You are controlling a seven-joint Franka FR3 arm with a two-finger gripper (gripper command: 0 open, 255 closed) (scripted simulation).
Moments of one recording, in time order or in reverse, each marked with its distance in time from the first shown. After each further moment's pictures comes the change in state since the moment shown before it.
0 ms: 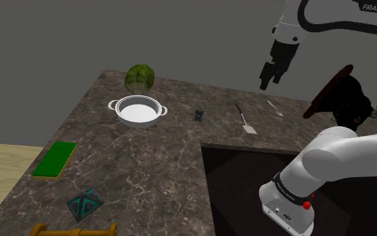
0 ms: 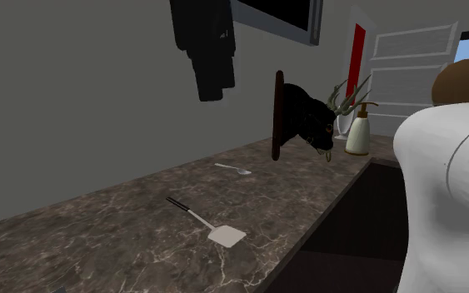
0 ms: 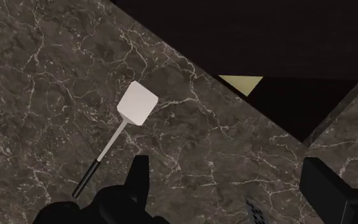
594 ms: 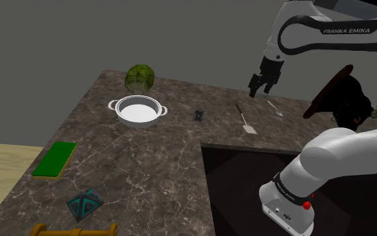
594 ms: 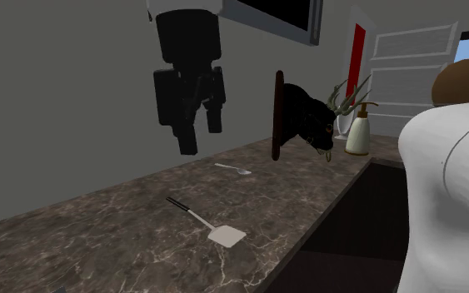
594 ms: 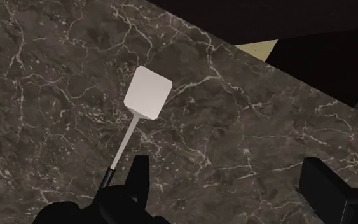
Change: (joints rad) arm -0.075 0.105 -0.075 -0.125 -0.029 0.269 0.063
